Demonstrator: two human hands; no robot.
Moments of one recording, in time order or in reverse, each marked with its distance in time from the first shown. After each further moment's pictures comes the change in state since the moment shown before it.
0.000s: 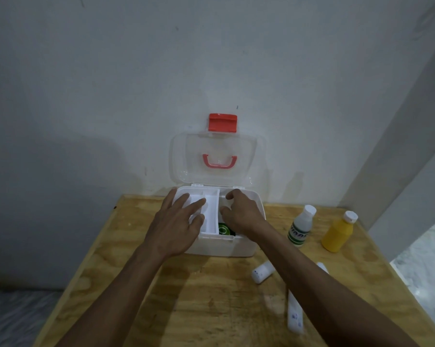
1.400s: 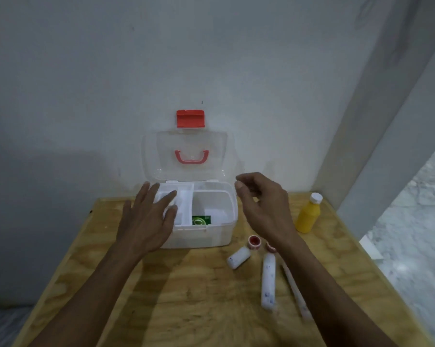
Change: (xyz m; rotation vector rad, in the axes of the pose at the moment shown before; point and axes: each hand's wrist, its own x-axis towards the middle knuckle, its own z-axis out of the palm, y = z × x) left_hand -0.007 0.012 -0.010 0.147 0.107 0.017; right_hand -0.077 0.030 -0.073 0.179 0.486 -0.327
